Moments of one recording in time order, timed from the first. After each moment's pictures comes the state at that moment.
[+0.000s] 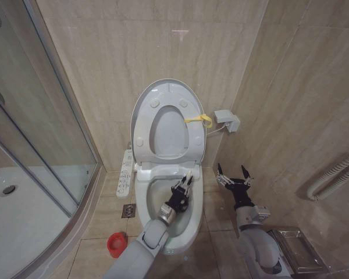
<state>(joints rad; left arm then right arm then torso) 0.86 -1.40 0.16 -1.30 -0.13 -0.34 -0.01 -1.33 1.40 0.55 1.99 0.25 0.08 0.12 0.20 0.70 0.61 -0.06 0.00</state>
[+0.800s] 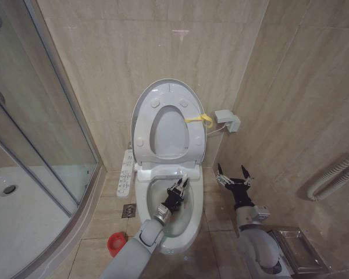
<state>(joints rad) 0.83 -1.41 0.15 -1.26 -0.12 -0.35 -0.01 -1.33 1.40 0.55 1.99 0.25 0.08 0.12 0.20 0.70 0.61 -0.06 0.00</state>
